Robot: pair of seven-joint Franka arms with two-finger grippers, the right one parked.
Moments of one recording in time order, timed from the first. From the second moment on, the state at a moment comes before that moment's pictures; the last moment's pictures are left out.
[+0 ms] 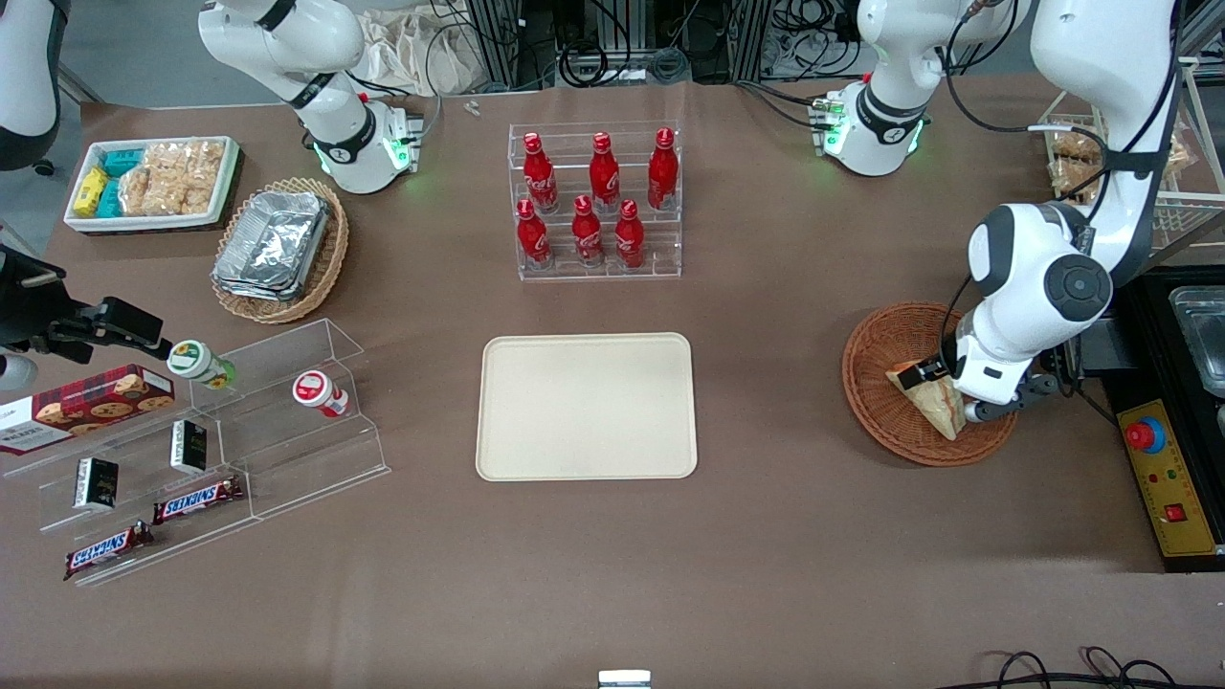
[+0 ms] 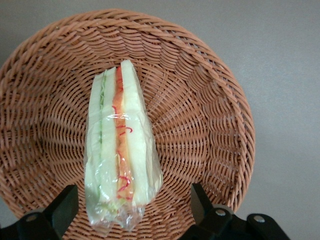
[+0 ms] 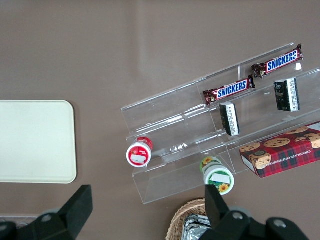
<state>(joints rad) 0.05 0.23 -0.10 -2.20 0.03 2.37 -0.46</state>
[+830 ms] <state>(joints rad) 0.05 0.29 -0.10 -2.19 0.03 2.45 -0.67</state>
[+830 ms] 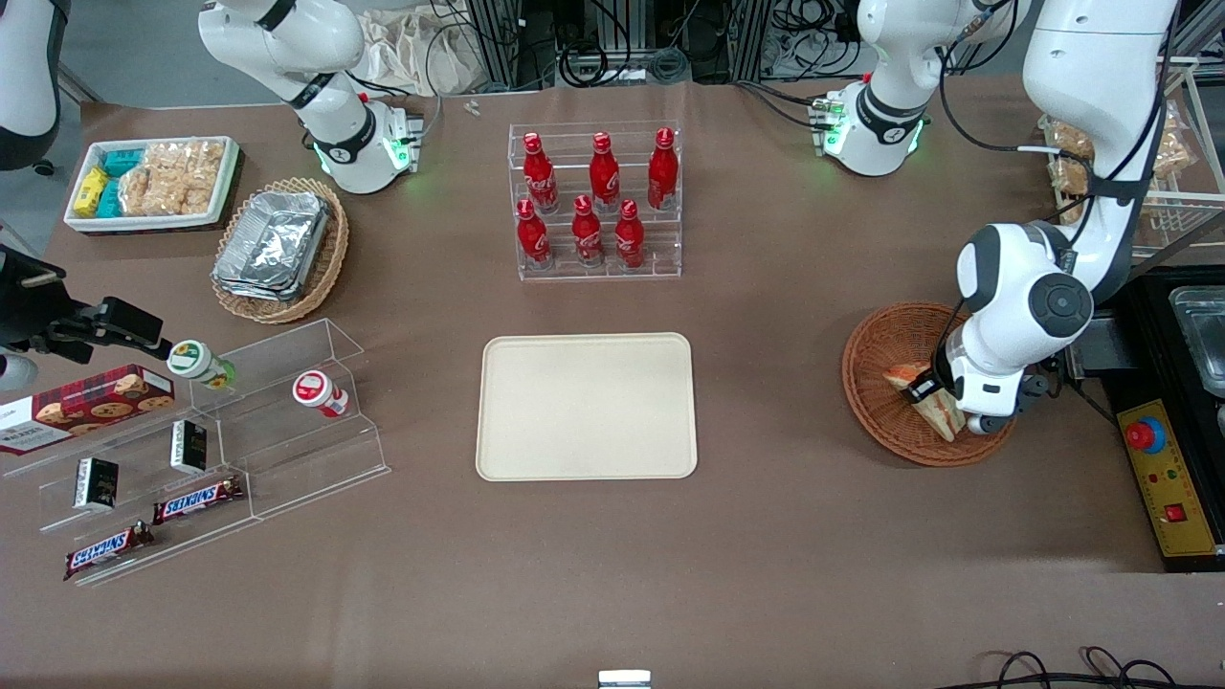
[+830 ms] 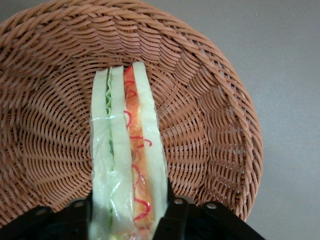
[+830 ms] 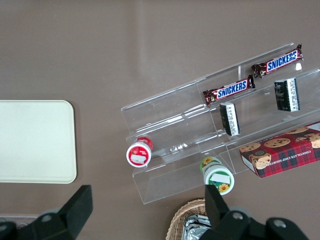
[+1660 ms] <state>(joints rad) 0.04 0.21 -0.12 -1.70 0.03 1.78 -0.67</state>
